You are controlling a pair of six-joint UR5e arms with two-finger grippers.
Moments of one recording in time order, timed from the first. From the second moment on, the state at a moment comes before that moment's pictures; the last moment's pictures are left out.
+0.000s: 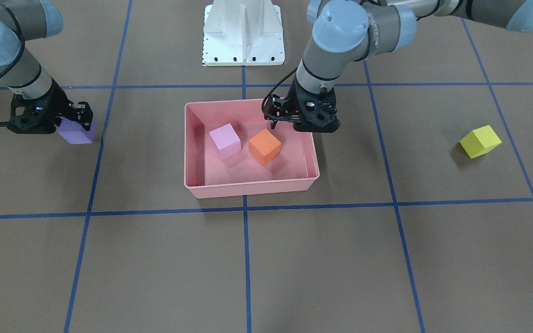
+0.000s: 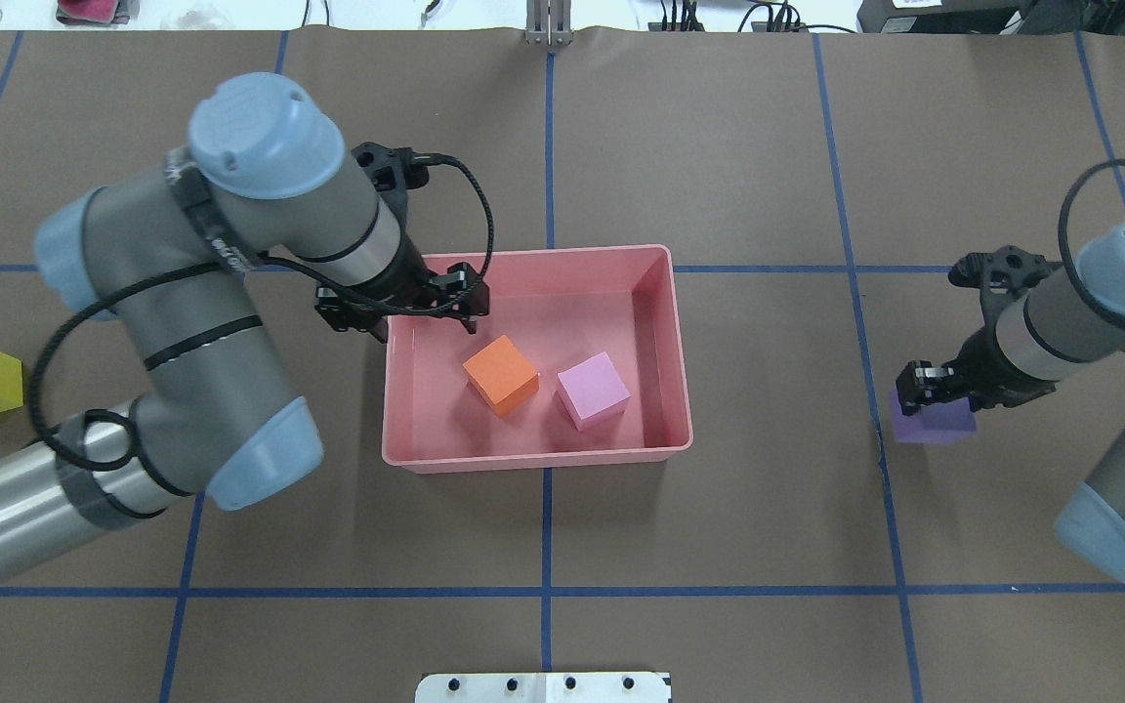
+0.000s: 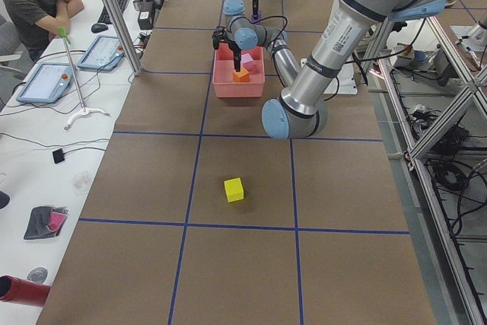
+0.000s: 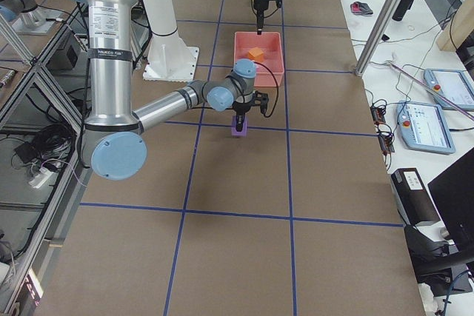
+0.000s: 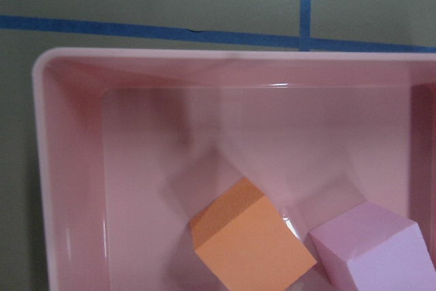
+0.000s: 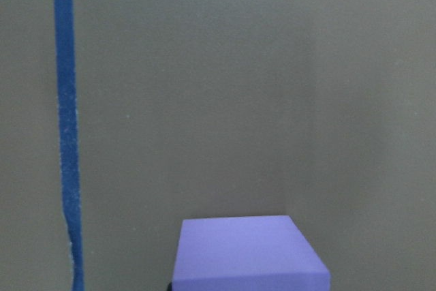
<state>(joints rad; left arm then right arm) -0.69 -2.15 -1.83 -1.58 -2.11 -1.16 0.78 -1.48 1.96 -1.45 2.12 1.02</state>
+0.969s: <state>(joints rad) -1.12 -1.60 -1.92 -1.59 -2.29 -0.37 0.52 -0.82 1.85 -1.79 1.93 1.53</state>
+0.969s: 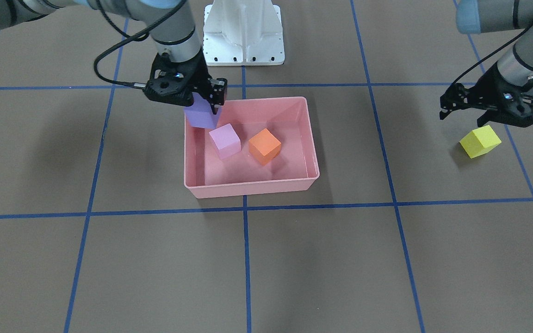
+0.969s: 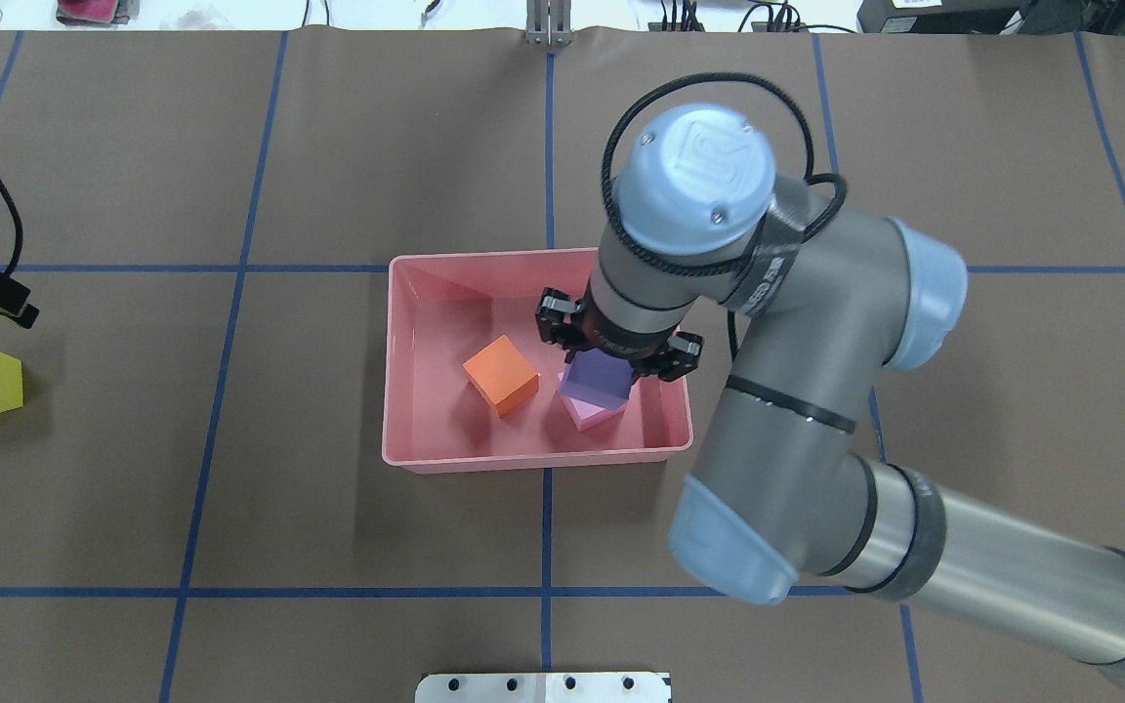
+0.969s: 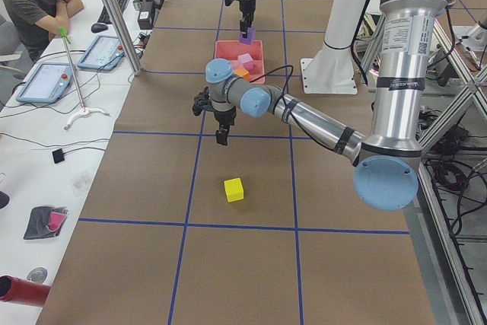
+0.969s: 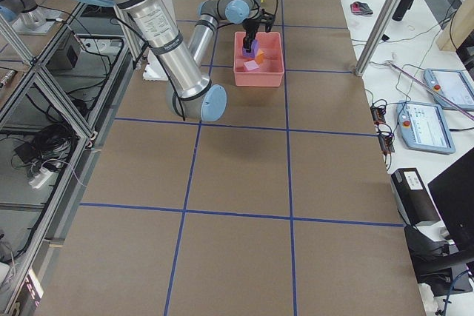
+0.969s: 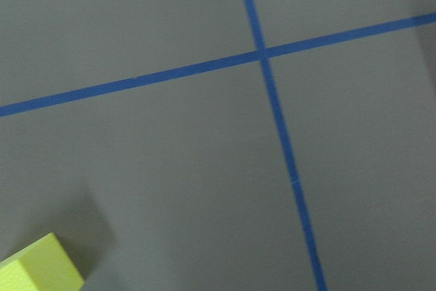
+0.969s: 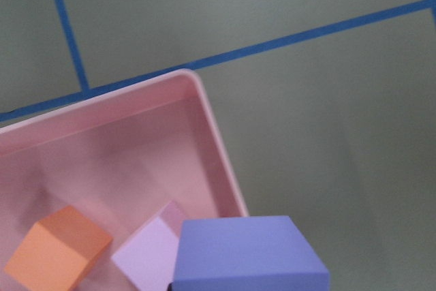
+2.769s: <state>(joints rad) -1.15 -1.59 -1.61 -1.71 -2.29 -0.60 0.41 -0.81 1.76 -1.65 1.83 1.62</state>
